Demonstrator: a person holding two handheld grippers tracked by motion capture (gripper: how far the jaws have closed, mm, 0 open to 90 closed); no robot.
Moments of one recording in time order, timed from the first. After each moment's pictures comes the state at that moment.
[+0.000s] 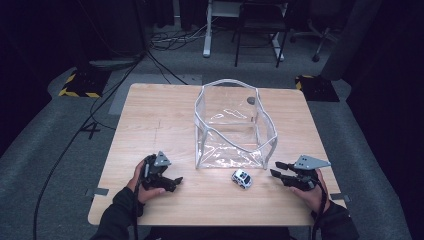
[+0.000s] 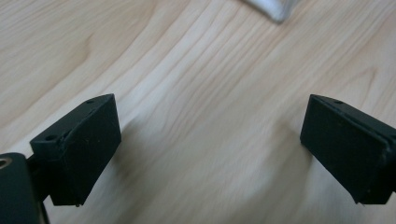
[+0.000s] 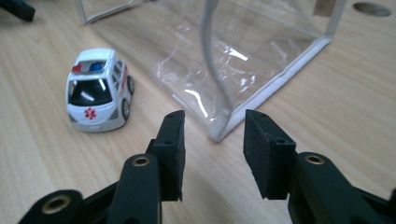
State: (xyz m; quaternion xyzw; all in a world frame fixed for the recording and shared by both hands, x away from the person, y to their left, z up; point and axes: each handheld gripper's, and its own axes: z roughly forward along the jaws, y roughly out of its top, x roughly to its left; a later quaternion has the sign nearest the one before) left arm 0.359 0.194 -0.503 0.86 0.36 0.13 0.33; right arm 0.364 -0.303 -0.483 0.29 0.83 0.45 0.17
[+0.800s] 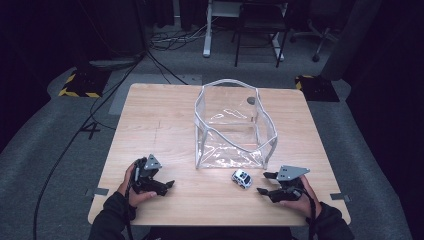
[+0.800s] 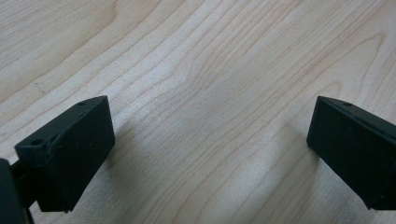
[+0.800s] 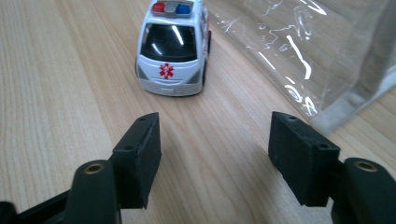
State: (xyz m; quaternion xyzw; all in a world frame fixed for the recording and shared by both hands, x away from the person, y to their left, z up) left arm 0.354 0.208 -0.503 0.86 0.37 0.12 0.32; right arm 0.349 -0.265 -0.503 0.22 0.88 0.40 0.12
